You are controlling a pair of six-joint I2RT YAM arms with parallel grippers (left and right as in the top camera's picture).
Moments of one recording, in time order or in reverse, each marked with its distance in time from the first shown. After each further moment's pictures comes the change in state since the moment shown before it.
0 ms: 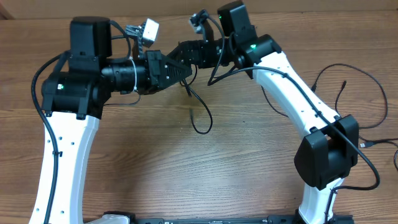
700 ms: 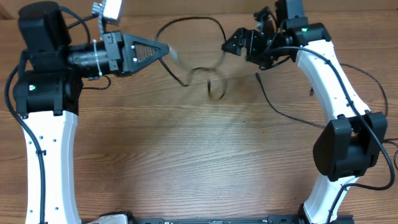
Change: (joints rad) left arm 0.203 0.002 -0.001 0.320 0.365 -0.158; right arm -0.283 -0.001 0.001 -0.302 0.224 0.004
